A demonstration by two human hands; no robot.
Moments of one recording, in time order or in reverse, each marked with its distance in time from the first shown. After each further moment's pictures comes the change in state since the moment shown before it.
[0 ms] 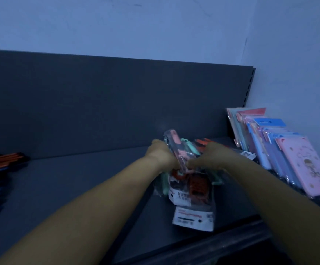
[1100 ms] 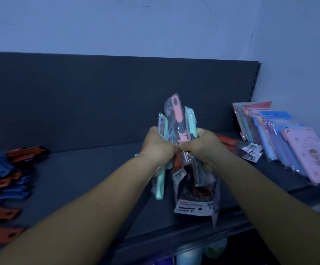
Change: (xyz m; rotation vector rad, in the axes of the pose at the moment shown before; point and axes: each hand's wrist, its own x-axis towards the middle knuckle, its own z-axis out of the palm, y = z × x) left_hand -0.037 -0.018 -0.013 -0.629 0.177 0.153; right_hand -0.026 -0.039 0.036 0.748 0.109 -0.097
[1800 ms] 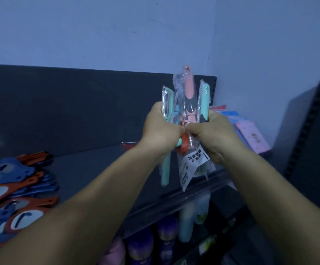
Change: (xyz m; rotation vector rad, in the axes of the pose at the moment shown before) left_hand -0.110 0.061 -0.061 -0.148 -0.227 0.325; right_hand -0.152 -0.079 0.020 0.160 0.309 -0.150
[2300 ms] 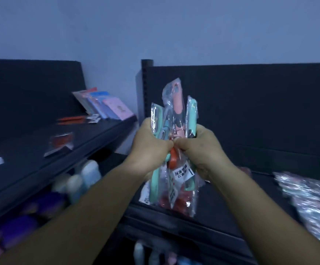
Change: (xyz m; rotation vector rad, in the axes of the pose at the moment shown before) left_hand -0.215 0.033 0.180 -0.161 -0.640 -0.101; right_hand -0.245 0.006 -0.206 -0.139 0.625 0.103
